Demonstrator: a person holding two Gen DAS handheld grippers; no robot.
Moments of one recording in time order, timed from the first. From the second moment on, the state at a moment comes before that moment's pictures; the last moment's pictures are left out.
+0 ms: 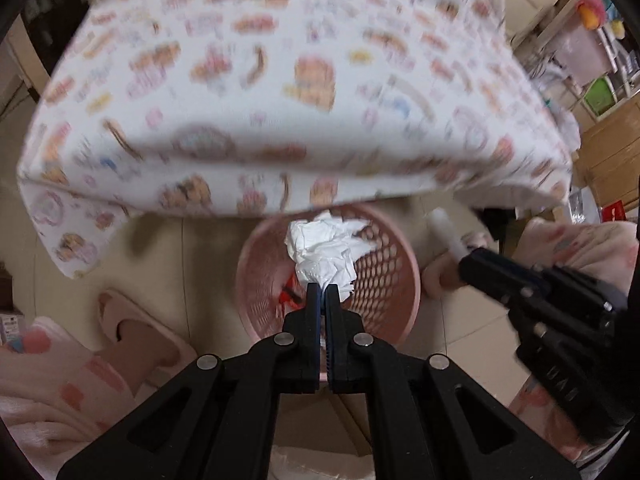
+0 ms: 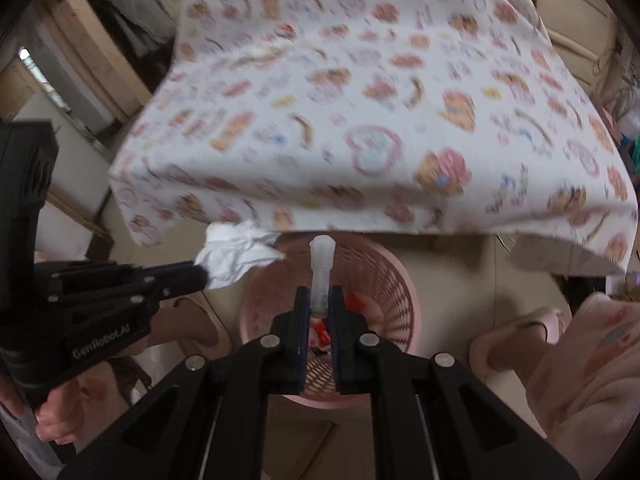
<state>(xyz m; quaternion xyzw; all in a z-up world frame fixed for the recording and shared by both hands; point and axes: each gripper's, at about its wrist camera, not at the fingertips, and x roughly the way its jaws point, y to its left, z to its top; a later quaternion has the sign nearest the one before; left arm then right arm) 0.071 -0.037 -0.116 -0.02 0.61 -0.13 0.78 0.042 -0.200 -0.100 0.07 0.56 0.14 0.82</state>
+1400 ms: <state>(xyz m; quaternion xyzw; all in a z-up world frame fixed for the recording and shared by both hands) 0.072 -0.031 -0.194 0.02 0.74 -0.05 0.67 0.032 -0.184 -0.302 0.05 0.79 0.07 0.60</state>
